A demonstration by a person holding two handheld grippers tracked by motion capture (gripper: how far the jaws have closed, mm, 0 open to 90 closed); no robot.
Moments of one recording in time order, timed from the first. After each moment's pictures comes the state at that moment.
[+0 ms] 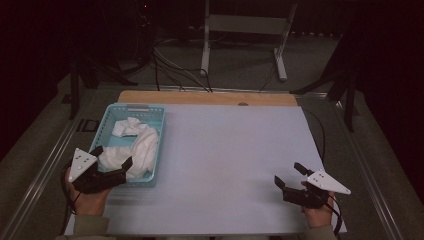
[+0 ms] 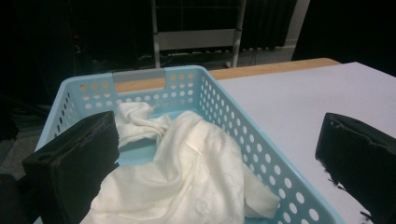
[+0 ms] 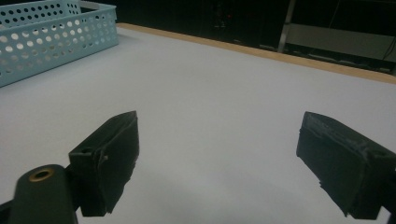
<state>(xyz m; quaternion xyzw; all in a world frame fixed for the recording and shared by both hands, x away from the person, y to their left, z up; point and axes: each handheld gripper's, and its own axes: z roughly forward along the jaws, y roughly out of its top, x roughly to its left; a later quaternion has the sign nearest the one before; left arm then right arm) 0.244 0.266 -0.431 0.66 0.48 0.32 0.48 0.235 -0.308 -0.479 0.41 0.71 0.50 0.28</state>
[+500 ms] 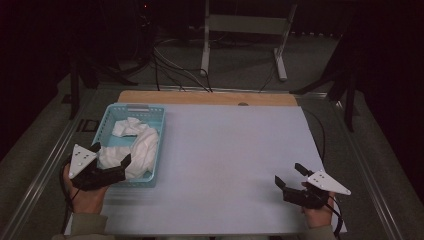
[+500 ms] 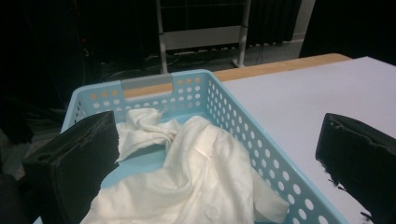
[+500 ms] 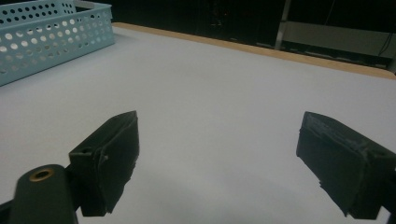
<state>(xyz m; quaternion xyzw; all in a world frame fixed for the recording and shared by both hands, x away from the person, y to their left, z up) 0.247 0.264 -0.419 0.67 0.47 0.34 0.47 0.234 -0.309 -0.481 0.42 0.71 0.49 0.28</state>
